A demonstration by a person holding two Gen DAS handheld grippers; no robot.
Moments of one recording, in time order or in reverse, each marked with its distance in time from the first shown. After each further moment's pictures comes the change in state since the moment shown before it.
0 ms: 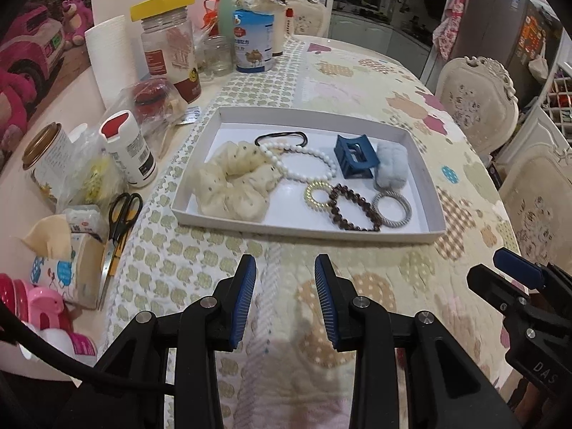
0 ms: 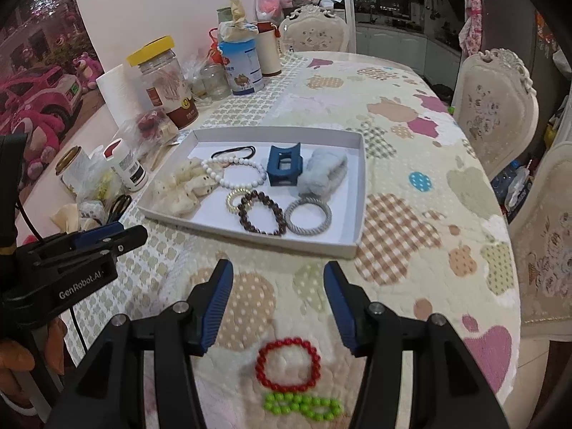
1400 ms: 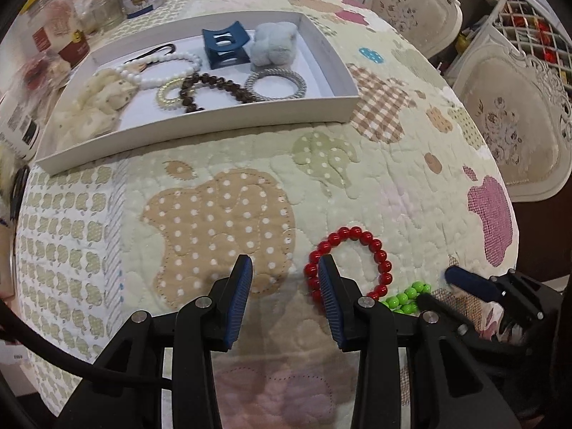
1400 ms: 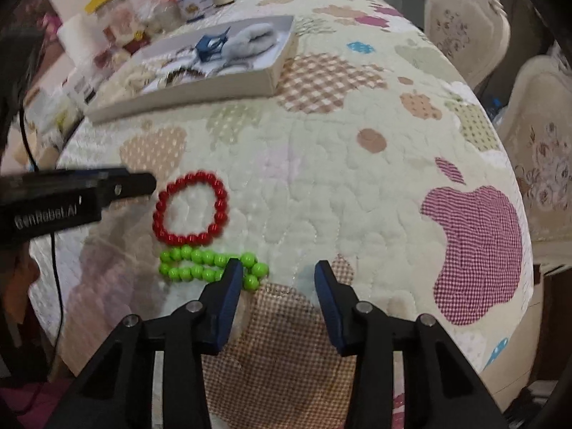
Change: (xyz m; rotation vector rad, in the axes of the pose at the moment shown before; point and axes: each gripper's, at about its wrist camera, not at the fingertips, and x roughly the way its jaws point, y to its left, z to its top) left arm 0.057 -0.099 -0.061 0.216 0.259 -0.173; right arm 0.025 -0.066 -0.126 0.060 0.229 -0.064
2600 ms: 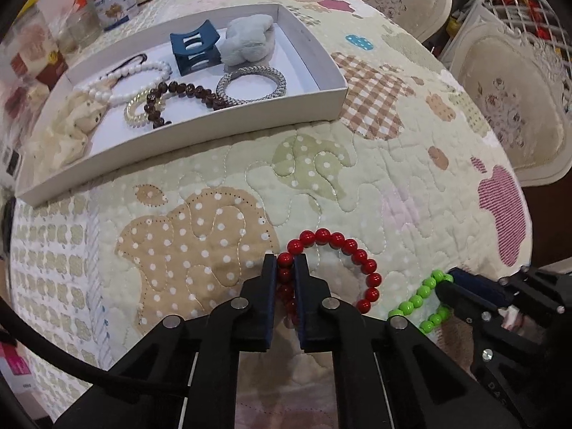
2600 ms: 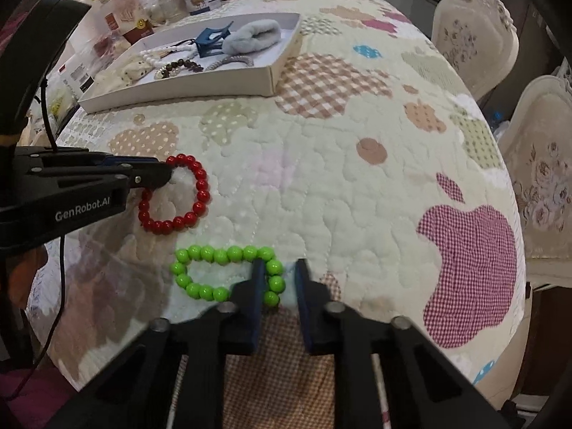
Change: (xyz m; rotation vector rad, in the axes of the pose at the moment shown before) left arm 0.027 -0.008 0.010 0.055 0.017 -0.002; right arm 0.006 -0.006 0.011 -0.033 -0.001 -0.011
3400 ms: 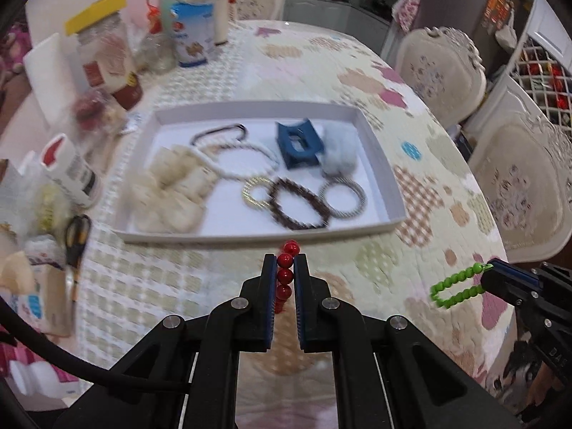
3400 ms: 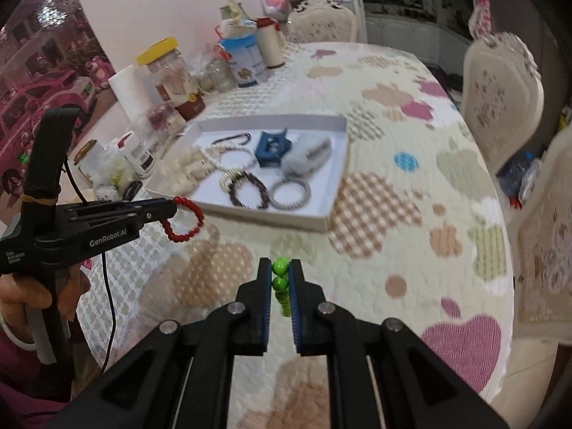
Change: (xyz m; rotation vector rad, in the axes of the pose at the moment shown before) left arm -0.095 0.079 0.040 -0.152 -0.207 0.083; right arm -0.078 0.021 0.090 -0.047 -0.193 0.176
